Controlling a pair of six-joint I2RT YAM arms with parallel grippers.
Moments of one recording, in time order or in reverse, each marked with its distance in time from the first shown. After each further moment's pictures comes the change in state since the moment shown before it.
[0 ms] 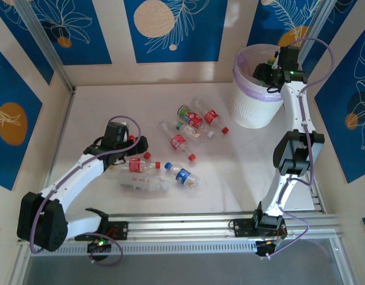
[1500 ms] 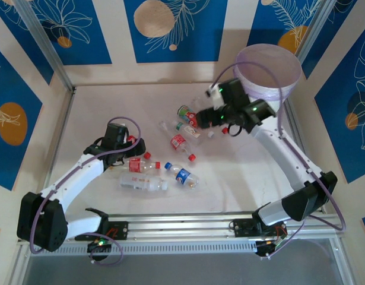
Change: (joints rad) left arm 0.002 -0.001 0.004 -0.060 -0.072 0.027; right arm 0.683 -0.501 -0.460 -0.234 0.027 -0.185
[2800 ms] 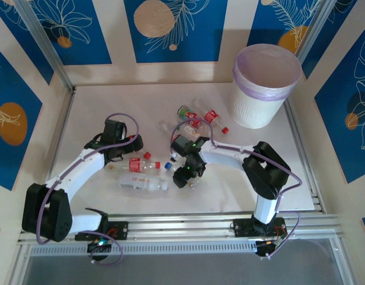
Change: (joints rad) left arm 0.069 0.080 0.027 0.042 0.010 -0.004; right arm 0.320 0.350 -0.369 0.184 -0.097 0.051
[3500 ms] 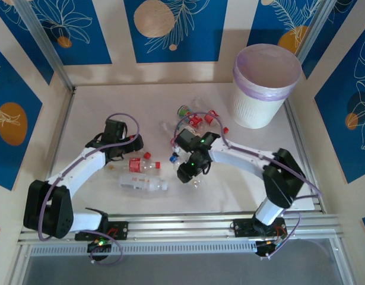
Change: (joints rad) left arm 0.008 0.035 0.000 0.022 0.003 0.003; right arm 0.000 -0.185 0.060 -0.146 -0.012 0.007
